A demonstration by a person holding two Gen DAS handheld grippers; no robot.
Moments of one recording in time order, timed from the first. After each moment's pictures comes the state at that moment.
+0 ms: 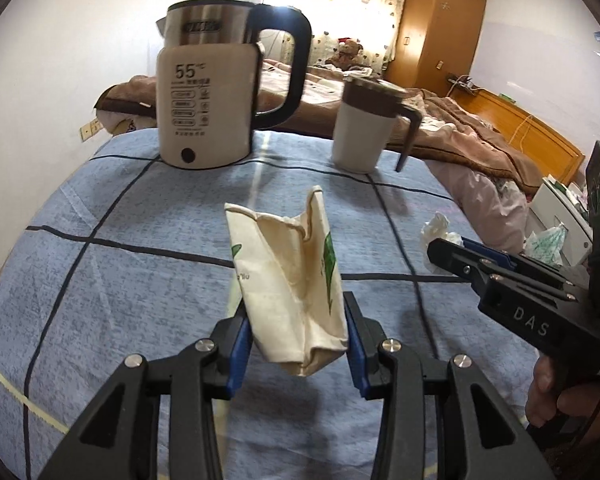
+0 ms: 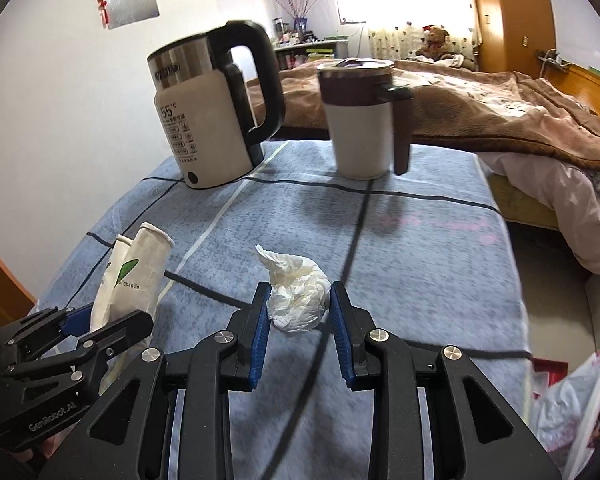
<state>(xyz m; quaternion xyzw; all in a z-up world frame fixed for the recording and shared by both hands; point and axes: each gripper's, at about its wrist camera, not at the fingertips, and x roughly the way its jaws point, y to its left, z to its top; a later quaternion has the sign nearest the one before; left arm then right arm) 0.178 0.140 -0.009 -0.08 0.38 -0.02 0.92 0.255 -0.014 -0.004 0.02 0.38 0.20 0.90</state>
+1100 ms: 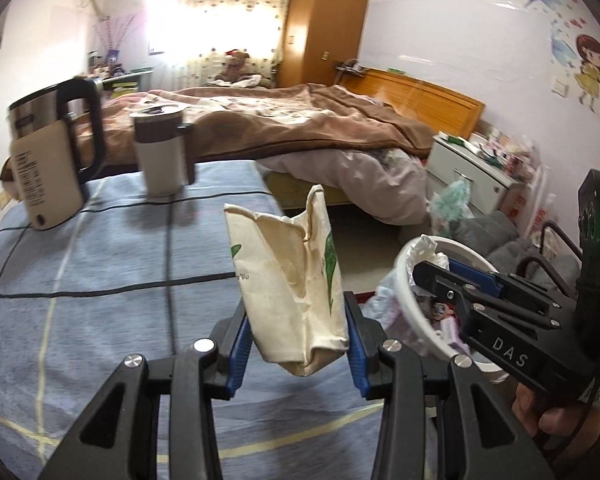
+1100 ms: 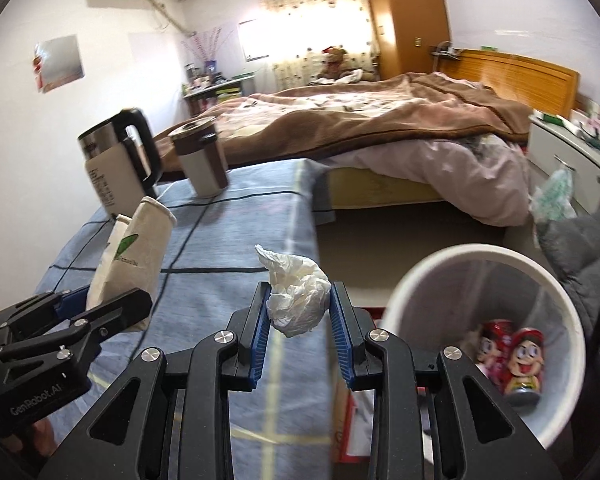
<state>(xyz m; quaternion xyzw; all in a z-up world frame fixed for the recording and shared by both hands) 0.139 -0.040 0.033 -0.01 0.34 -0.19 0.92 0.144 -0.198 0.030 0.07 0.34 0.05 0.94</state>
